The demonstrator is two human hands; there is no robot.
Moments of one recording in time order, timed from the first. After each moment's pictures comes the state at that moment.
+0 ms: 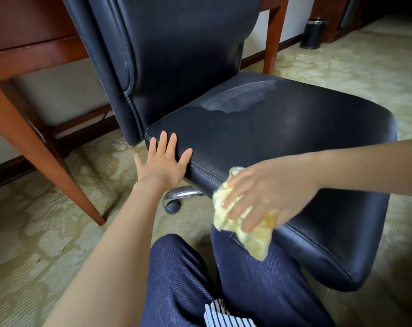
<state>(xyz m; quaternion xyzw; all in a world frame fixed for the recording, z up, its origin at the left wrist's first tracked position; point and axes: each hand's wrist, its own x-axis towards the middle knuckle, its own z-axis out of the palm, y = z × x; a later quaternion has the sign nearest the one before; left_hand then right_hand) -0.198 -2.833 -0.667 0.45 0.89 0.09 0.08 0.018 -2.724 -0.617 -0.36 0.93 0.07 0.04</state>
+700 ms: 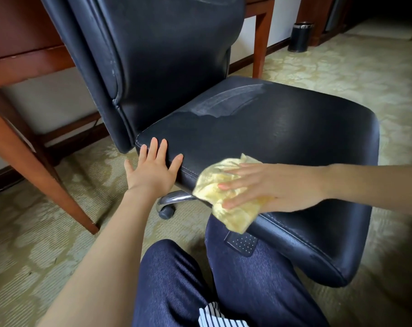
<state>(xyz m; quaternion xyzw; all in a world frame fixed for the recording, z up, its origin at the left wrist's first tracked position) -0.195 -2.836 -0.665 0.45 0.89 0.08 0.06 0.055 -2.718 -0.634 -0.06 0.99 -0.10 0.05</state>
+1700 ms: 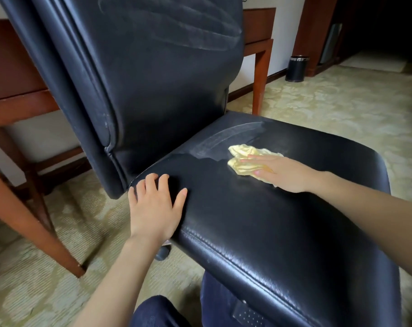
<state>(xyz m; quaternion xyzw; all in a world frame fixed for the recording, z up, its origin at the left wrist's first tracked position) -0.188 -2.805 -0.656 0.45 0.88 0.14 -0.11 0.024 -2.588 -0.632 0.23 0.96 -0.16 -0.03</state>
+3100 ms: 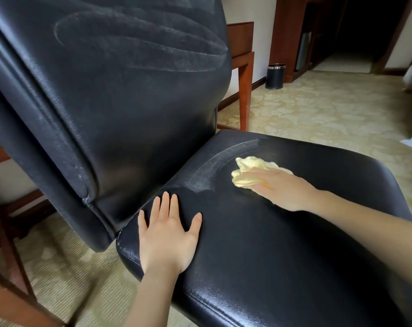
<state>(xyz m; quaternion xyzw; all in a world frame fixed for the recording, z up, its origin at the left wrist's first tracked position) -0.206 -2.745 -0.662 0.48 0.86 0.14 -0.03 -0.007 -2.566 -0.631 0.33 0.93 -0.13 -0.05</state>
